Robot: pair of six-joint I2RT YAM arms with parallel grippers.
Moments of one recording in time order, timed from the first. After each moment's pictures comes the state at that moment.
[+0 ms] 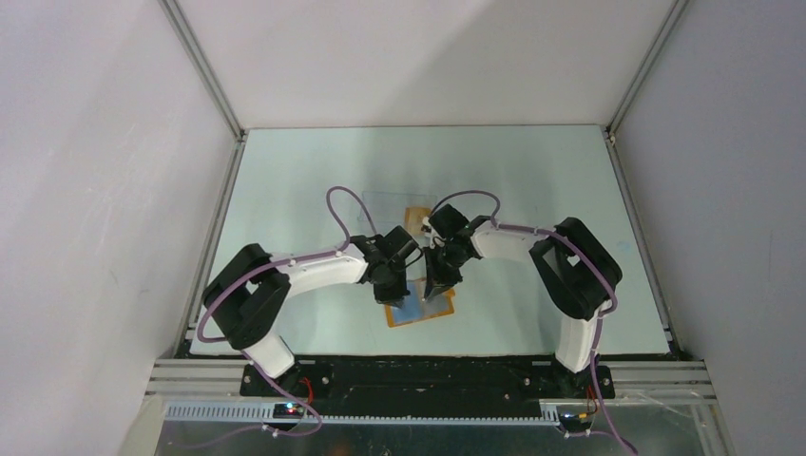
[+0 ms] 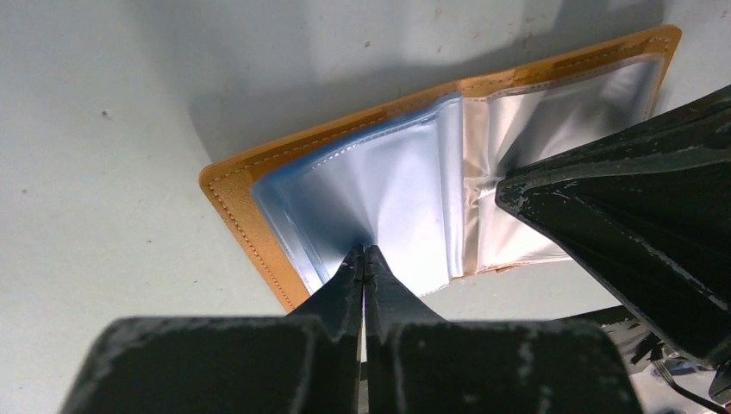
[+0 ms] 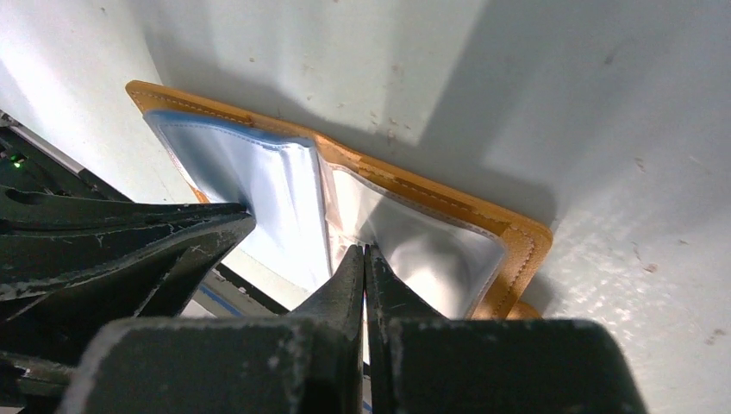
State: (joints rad) left arm -0.84 1.63 0.92 -0.58 0.03 -0.91; right arm 0.71 1.87 1.10 -0.48 -0.42 0.52
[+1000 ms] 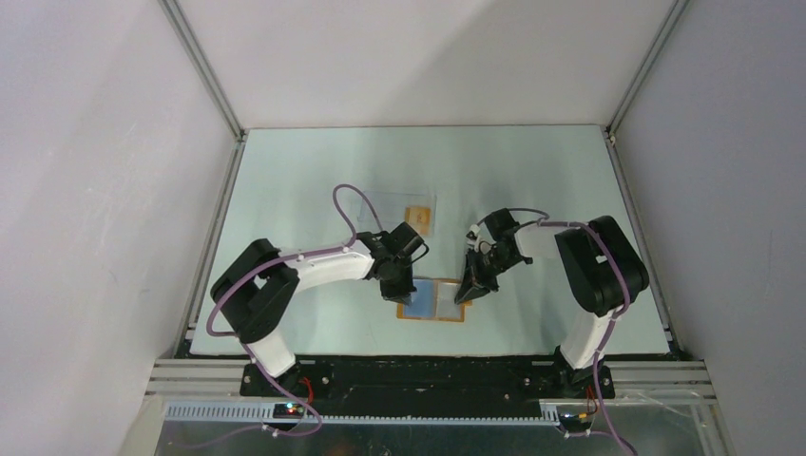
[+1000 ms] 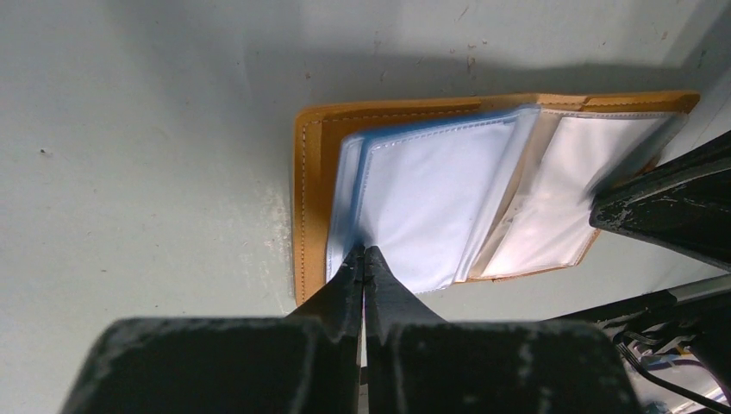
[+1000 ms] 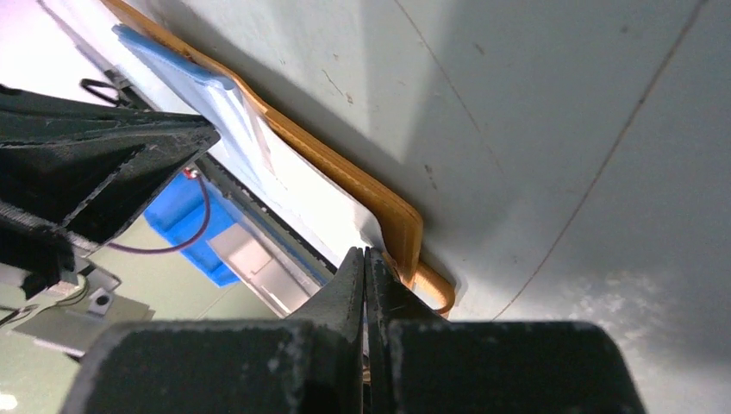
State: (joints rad) left arm -0.84 1.69 0.97 -0.56 0.06 -0.92; right arm 0.39 1.81 0.84 -0.42 -0.78 0.44
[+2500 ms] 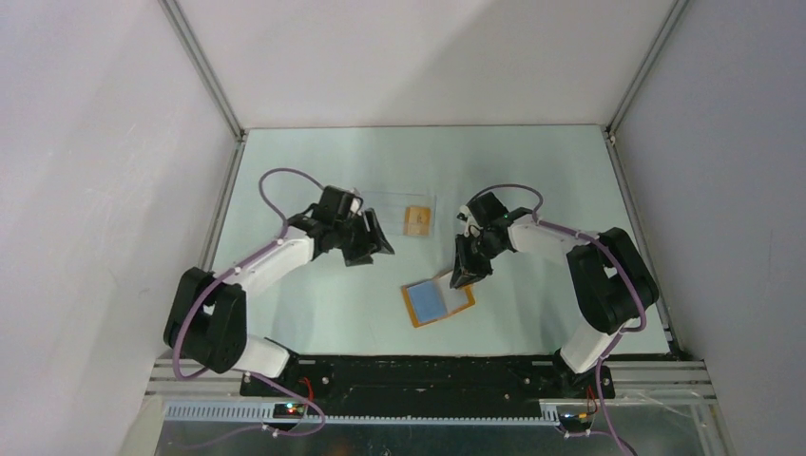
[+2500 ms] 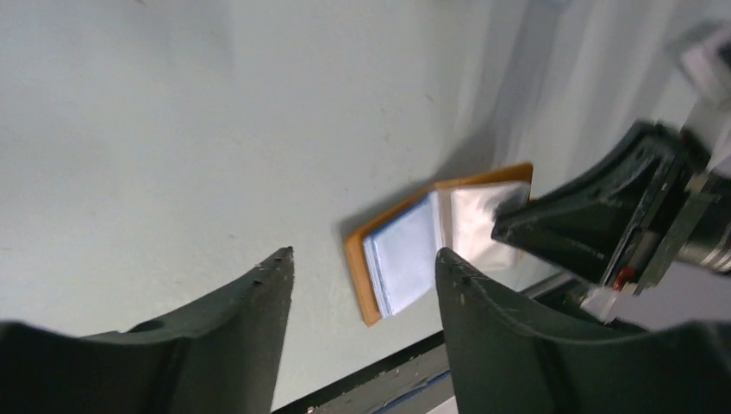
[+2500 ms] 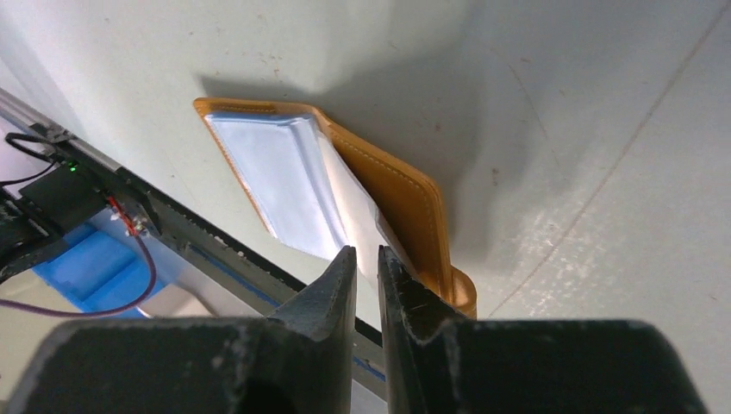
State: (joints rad) left arm -0.48 1.42 0.90 -0.44 0.27 -0.76; right arm 0.51 1.69 1.00 -0.55 -0.50 0.47
